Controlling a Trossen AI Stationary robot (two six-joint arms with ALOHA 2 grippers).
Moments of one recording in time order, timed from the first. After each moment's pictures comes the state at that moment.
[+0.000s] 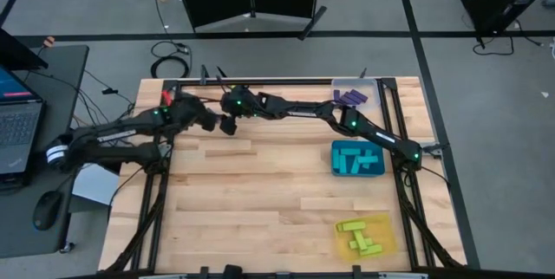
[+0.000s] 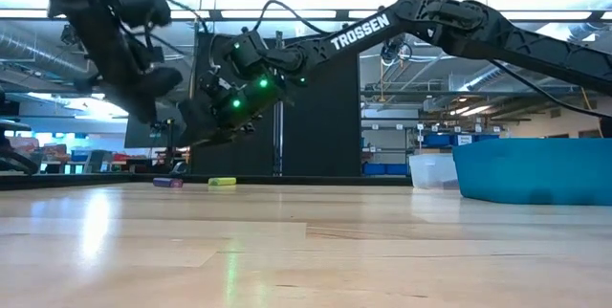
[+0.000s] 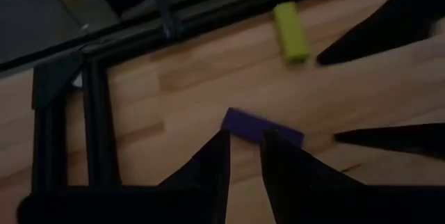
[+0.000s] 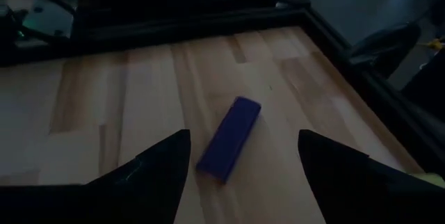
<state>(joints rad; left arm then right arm) 0.46 0.87 0.56 -0.63 -0.59 -0.57 -0.28 2.67 2.32 -0.15 0.00 -0.01</state>
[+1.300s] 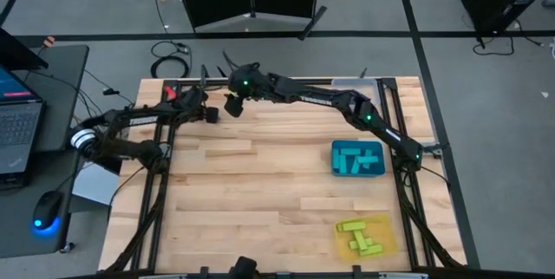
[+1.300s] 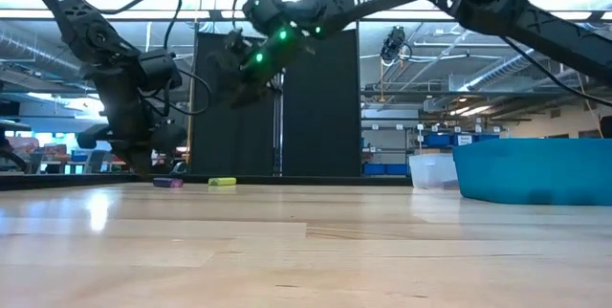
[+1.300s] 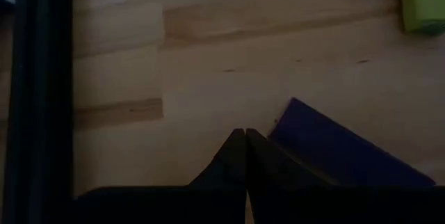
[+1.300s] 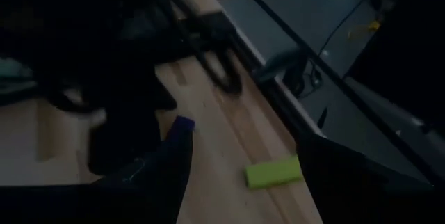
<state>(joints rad) 0.83 1.24 0.43 -0.22 -0.34 -0.49 -0.32 2.47 2.32 -0.40 0.12 0.03</state>
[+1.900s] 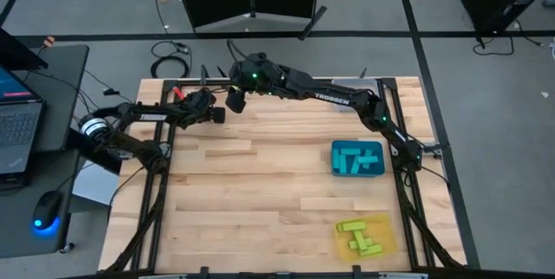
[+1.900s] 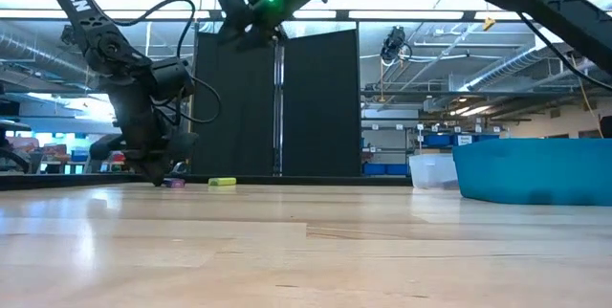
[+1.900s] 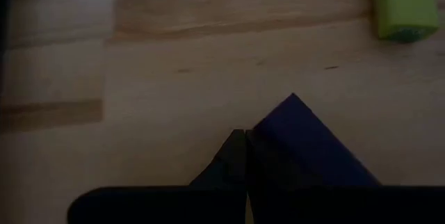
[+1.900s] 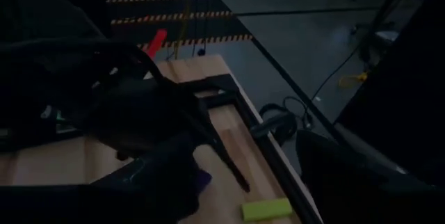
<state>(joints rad) 0.76 1.39 0.45 -0.09 -0.36 -0.61 -0.28 2.30 2.32 -0.44 0.14 -0.04</state>
